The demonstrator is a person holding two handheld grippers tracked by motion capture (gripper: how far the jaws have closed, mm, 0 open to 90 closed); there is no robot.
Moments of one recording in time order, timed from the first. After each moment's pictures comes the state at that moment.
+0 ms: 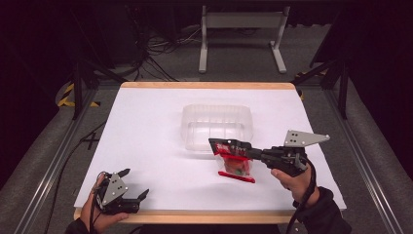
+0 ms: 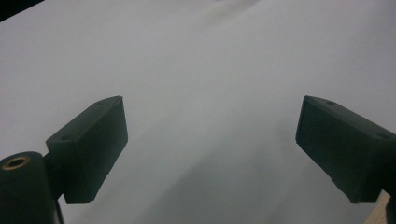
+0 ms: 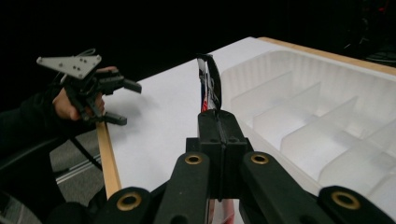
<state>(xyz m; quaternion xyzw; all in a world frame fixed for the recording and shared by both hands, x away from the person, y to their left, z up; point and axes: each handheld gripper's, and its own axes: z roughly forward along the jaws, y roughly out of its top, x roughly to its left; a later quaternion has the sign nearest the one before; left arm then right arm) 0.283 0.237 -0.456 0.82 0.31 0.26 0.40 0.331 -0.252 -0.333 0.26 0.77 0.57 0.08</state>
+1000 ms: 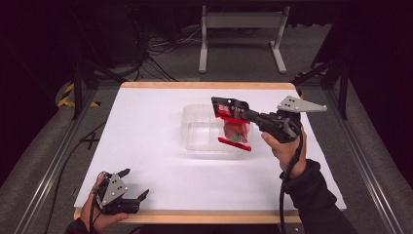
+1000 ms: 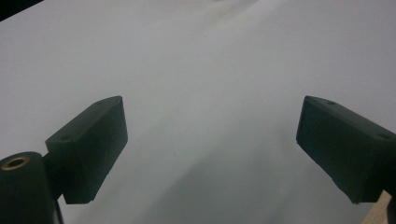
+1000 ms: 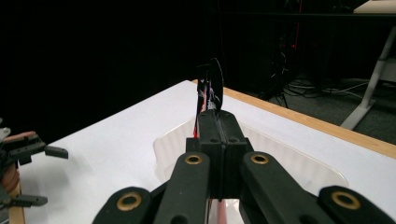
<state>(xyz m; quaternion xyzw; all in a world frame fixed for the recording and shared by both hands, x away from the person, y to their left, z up) 0.283 0.237 -0.456 0.83 0.30 0.26 0.40 0.380 -0.227 -0.282 0.33 0.73 0.57 0.19</state>
